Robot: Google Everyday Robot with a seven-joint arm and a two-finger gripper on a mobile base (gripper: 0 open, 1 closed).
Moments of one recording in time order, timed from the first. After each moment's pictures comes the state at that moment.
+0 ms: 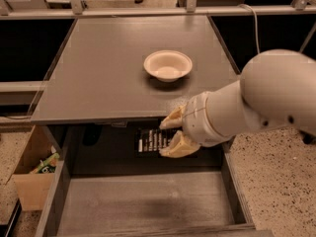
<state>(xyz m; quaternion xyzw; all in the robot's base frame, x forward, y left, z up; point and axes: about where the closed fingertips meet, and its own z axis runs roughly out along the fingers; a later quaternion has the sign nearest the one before) 0.436 -0.023 0.844 -0.69 0.64 0.08 0.34</state>
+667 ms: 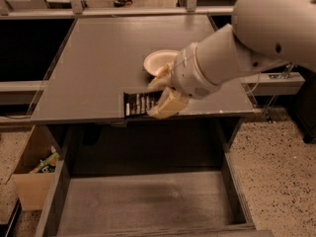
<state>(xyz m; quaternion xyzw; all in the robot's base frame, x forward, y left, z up) 0.490 -0.004 0.910 -0.70 0.61 0.10 0.36</state>
